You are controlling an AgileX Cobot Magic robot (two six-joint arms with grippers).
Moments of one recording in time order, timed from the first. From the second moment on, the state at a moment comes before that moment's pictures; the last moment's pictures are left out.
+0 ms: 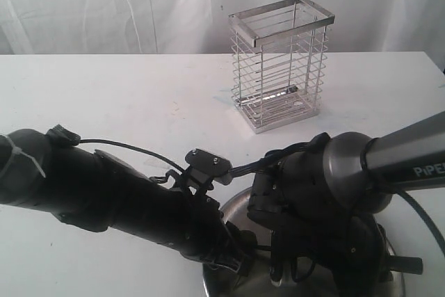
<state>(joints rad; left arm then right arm) -0.69 1.84 -0.82 -1.68 0.35 1.51 0.86 1.87 -0.89 -0.53 1.21 -0.11</state>
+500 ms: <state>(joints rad) -0.69 1.79 -0.82 -1.67 0.18 1.51 0.86 1.87 -0.89 -0.53 1.21 -0.10</state>
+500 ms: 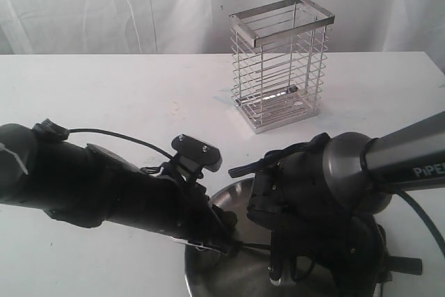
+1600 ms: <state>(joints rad) -0.69 1.69 -0.75 -1.63 0.24 1.51 0.86 1.78 -0.89 -0.51 1.21 -0.05</state>
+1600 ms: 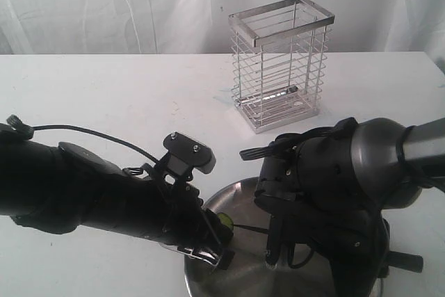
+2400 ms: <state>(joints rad) -0.69 1.59 -0.82 -1.63 0.20 1.51 0.87 1.78 -0.89 -0.44 1.21 -0.05</state>
